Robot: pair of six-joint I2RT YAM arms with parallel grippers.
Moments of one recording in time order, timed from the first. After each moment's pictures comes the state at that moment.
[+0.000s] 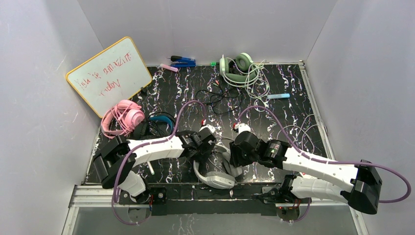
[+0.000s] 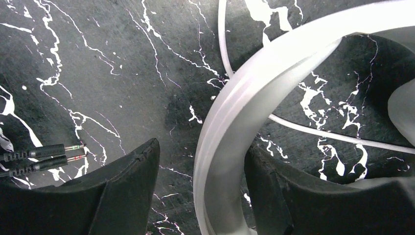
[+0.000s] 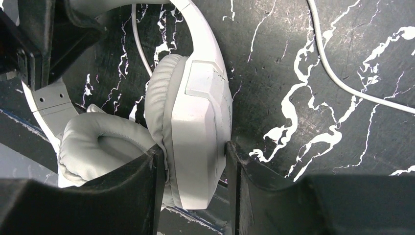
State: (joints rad) left arm -1.03 1.50 0.86 -0.56 -0.25 -0.46; right arm 1.09 1.02 0.69 -0.64 0.15 0.69
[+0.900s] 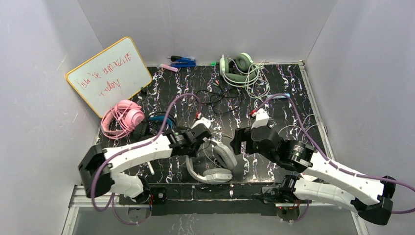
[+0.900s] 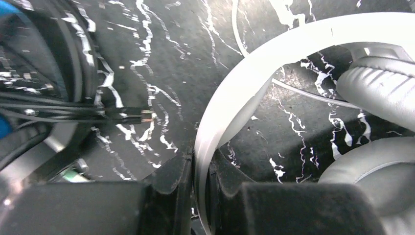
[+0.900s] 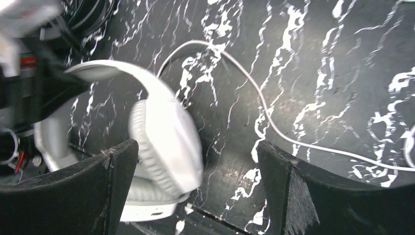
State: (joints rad) left arm -1.05 1.37 0.95 -0.77 -0.38 -0.43; right arm 1.10 0.81 0.79 -0.65 0.38 0.62
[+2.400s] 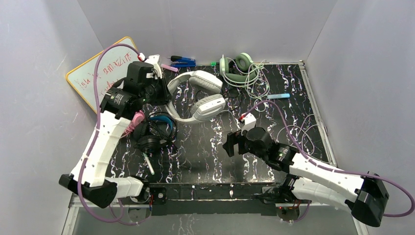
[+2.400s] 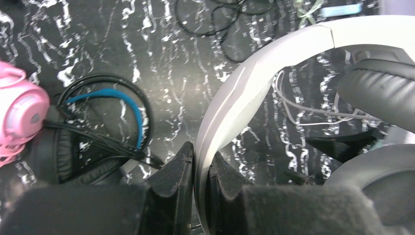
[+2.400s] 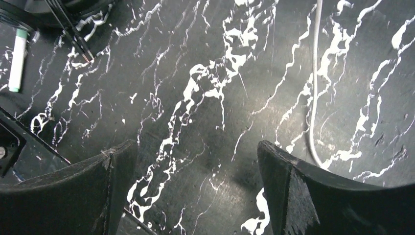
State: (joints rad) left arm -0.42 1.27 1.64 -1.06 -0.03 -0.38; right arm 0.98 0.89 0.54 -0.21 0.20 0.44
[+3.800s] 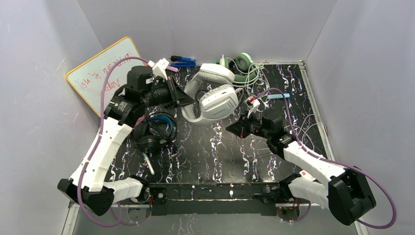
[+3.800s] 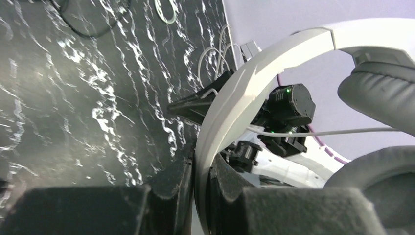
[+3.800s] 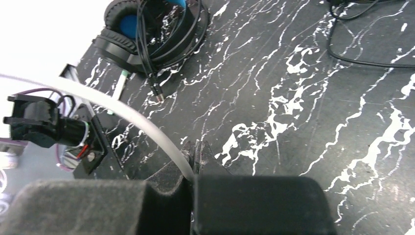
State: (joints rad) left arm -0.42 1.18 1.49 -0.79 0.44 -0.71; right arm 0.55 1.07 0.52 0.24 -0.47 0.42
